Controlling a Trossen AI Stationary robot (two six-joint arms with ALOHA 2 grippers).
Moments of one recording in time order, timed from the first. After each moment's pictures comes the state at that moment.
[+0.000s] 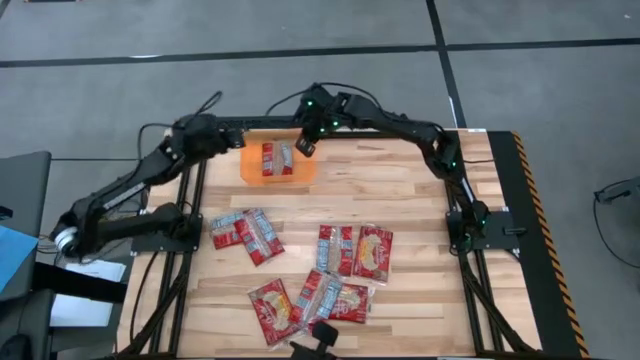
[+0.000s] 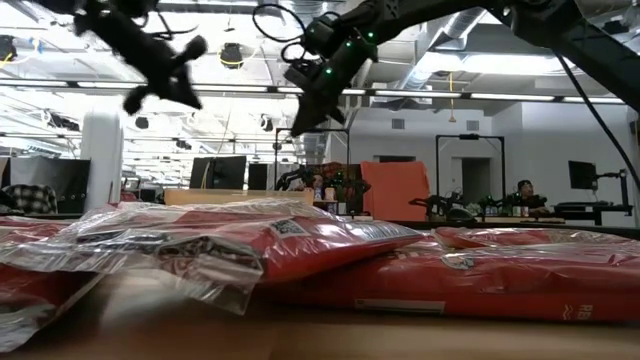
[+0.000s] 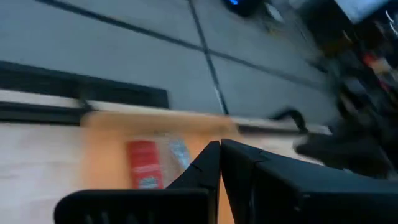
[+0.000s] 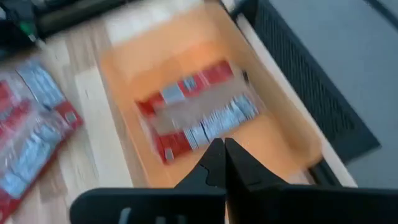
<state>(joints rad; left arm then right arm) 0.80 0.87 0.70 -0.20 -0.13 -0.73 -0.48 2.21 2.19 -0.82 -0.10 0.02</state>
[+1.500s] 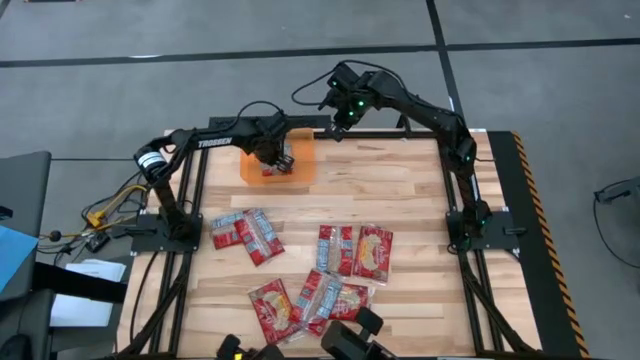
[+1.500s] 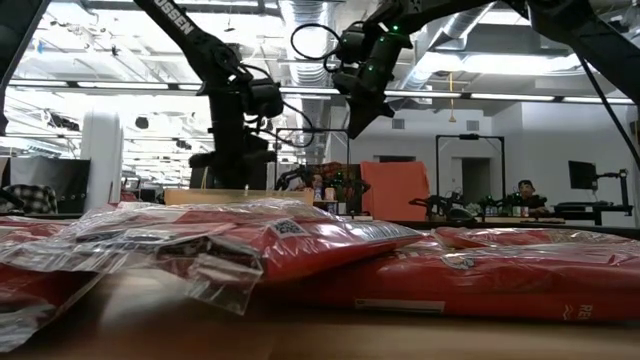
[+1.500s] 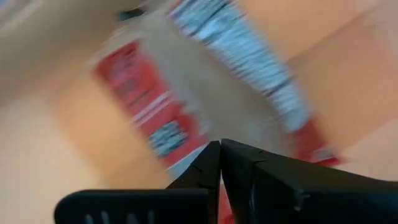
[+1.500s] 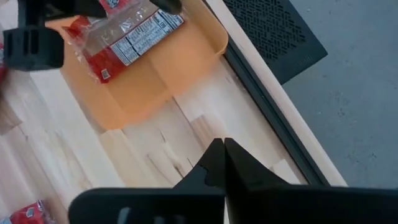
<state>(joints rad) 0.67 1.79 1.21 -0.64 -0.20 -0.31 -0.62 2.12 2.19 -1.16 -0.08 -0.02</state>
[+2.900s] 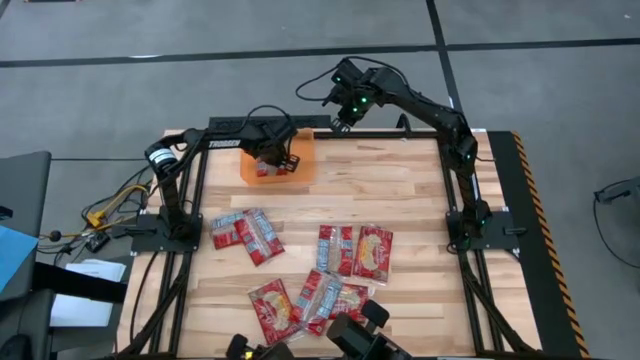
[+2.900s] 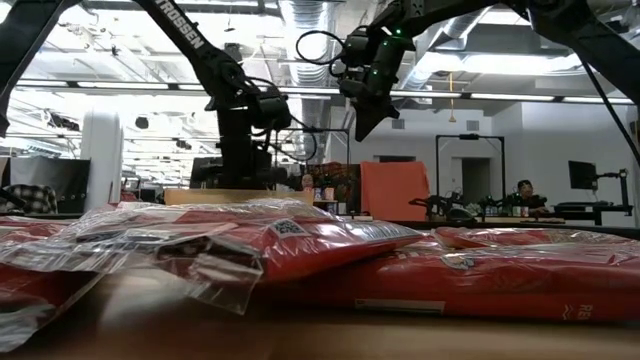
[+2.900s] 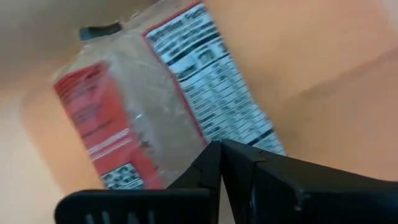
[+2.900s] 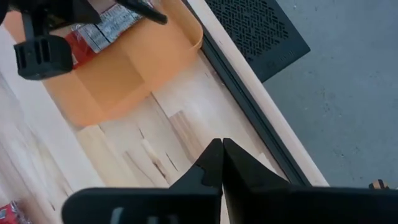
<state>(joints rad) 0.65 1.87 1.20 -0.53 -0.24 -0.43 -0.65 2.12 2.19 -1.17 -0.05 -0.06</state>
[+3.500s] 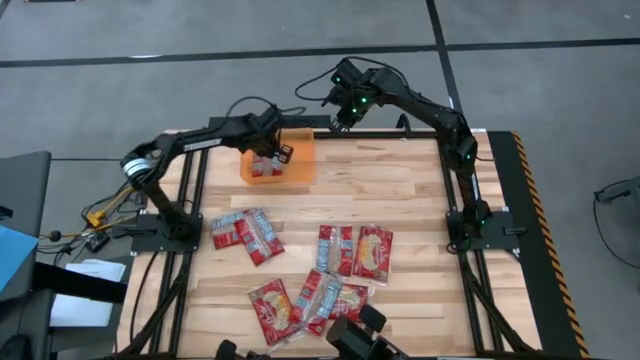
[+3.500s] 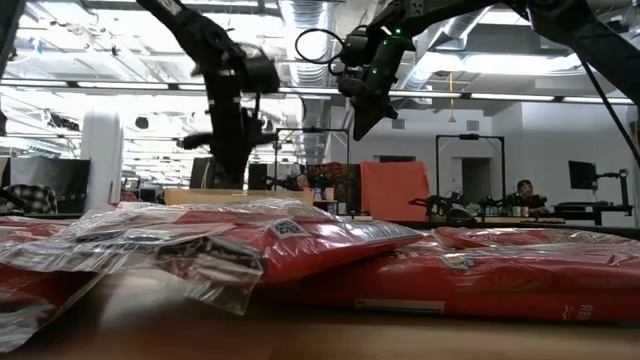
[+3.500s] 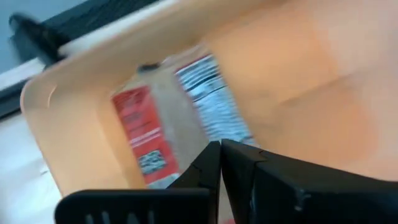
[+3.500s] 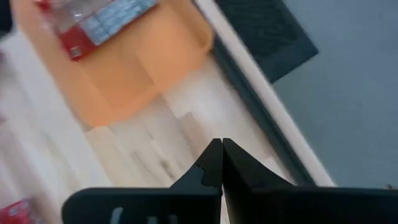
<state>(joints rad) 0.64 1.65 1.20 -0.61 -0.26 -0.45 -0.65 2.12 2.19 -1.17 -0.10 -0.06</state>
